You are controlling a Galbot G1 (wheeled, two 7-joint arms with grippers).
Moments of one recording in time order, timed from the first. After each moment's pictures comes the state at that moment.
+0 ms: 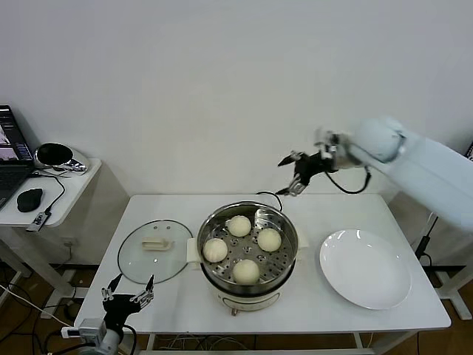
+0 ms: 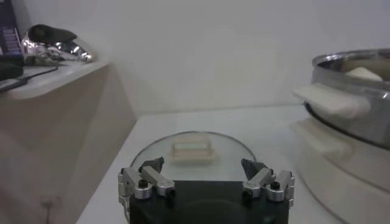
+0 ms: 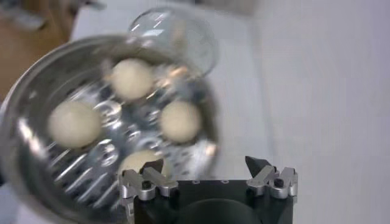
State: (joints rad) left arm 1.59 -1.44 -0.75 -2.03 -0.10 0.26 0.15; right arm 0.21 0.66 -0.65 1.50 0.58 -0.37 -0.73
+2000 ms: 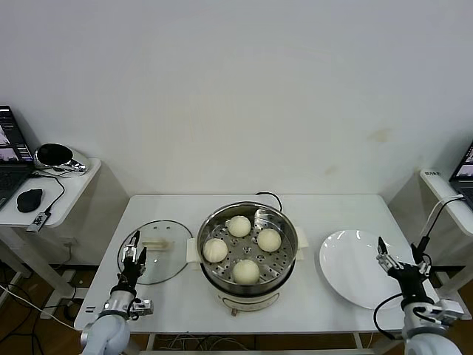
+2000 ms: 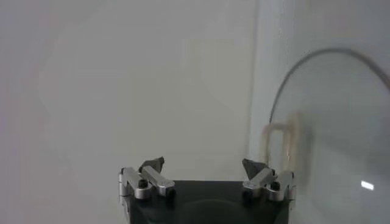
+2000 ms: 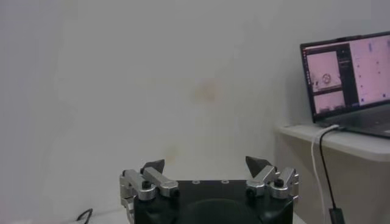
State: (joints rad) left arm 1.19 -1.16 -0.43 -1.46 1.18 0.08 -0.24; right arm -1.52 1.23 0.83 1.93 0.61 0.01 0.04
